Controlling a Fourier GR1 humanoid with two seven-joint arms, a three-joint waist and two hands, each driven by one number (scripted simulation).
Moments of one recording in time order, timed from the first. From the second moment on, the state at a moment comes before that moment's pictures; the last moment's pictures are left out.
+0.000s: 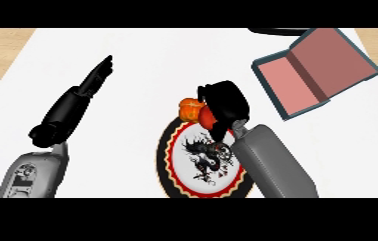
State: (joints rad) left arm -0.24 0.24 0.00 -1.55 -0.13 -0.24 -0.07; right arm -0.56 -0.02 0.39 -1.22 1.16 0.24 0.24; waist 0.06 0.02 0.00
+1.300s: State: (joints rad) left arm -0.23 0.23 0.01 -1.55 -0.15 -0.23 -0.07; right arm -1.25 -0.11 0.07 -0.71 1.15 -0.34 0.82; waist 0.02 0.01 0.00
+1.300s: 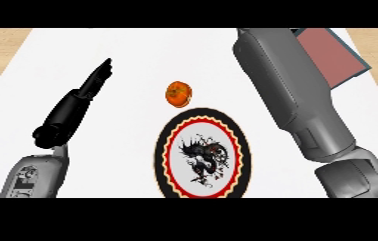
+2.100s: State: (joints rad) left arm -0.24 0.24 0.04 -1.52 -0.15 -0.24 -0.08; right arm -1.22 -0.36 -0.11 -0.47 1.00 -0.06 0.62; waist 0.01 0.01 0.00
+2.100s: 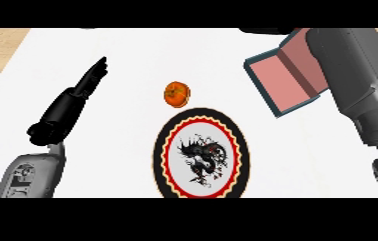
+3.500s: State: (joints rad) left arm -0.20 0.23 0.05 -1.57 -0.15 -0.25 -0.06; right arm -1.04 -0.42 -0.64 -0.62 0.43 -0.20 0.09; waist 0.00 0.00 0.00
